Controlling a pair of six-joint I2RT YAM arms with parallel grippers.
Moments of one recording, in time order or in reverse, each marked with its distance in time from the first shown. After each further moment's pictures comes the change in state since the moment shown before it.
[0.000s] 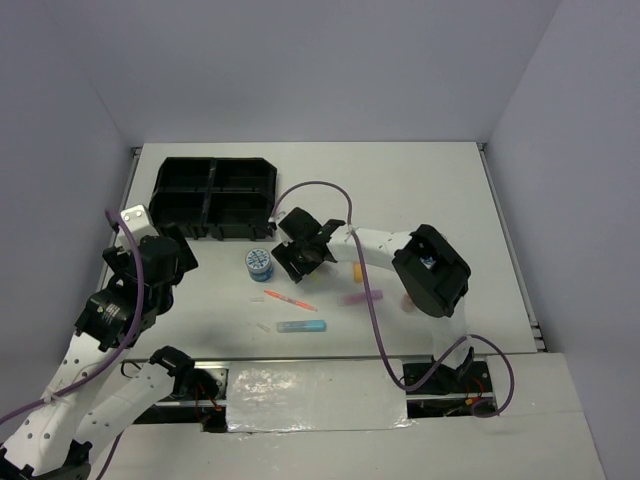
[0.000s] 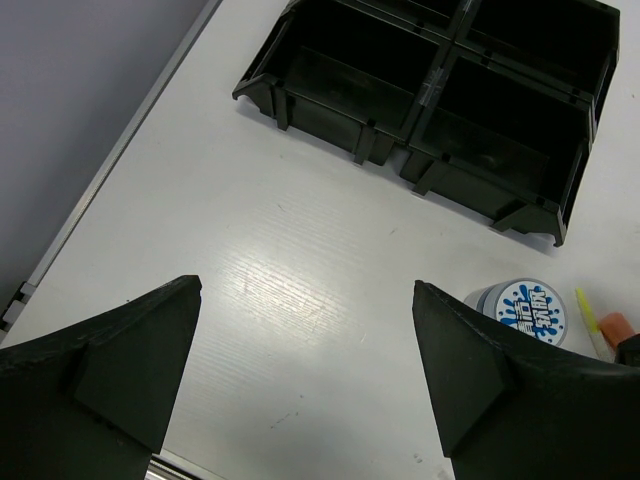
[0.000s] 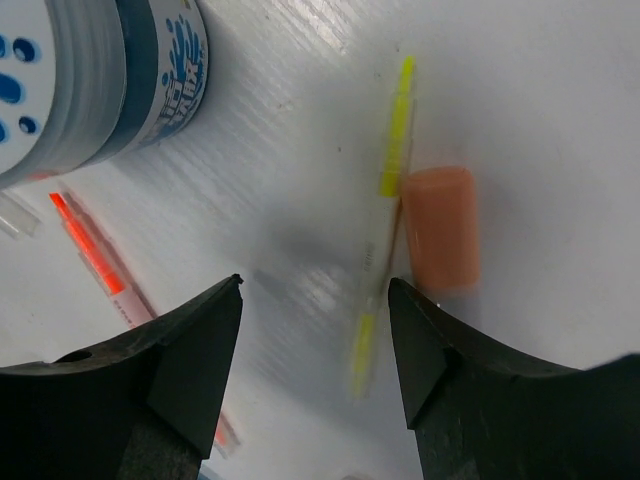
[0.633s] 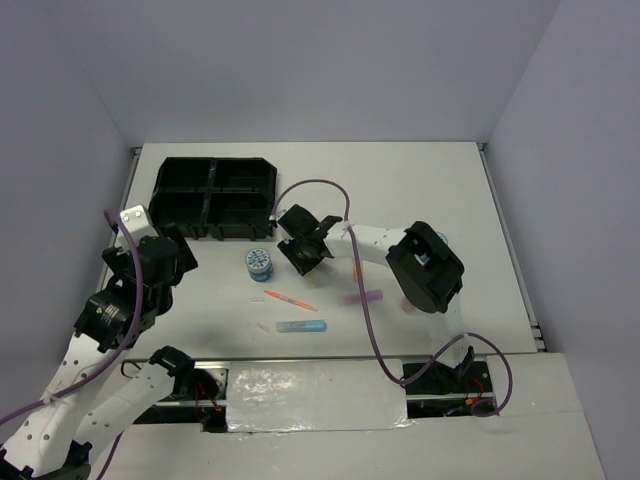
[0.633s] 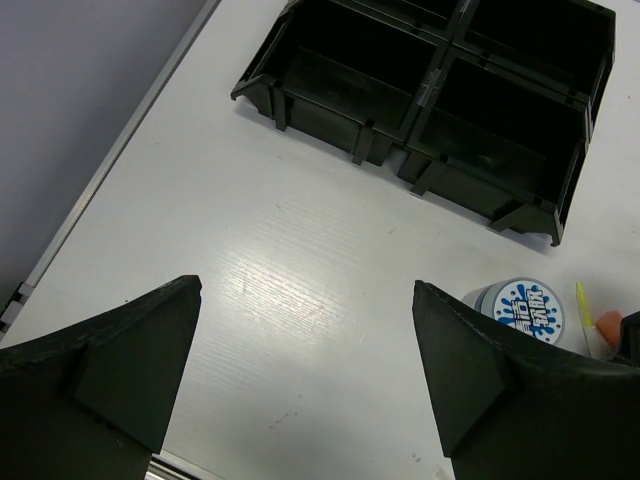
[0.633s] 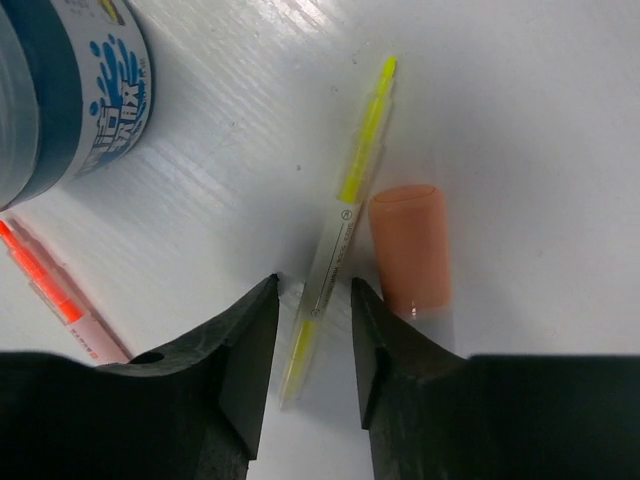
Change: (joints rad) left arm 0.000 -0.006 0.000 0.000 0.003 0.000; right arm -0.016 0.062 0.056 -0.031 0.031 -0.012
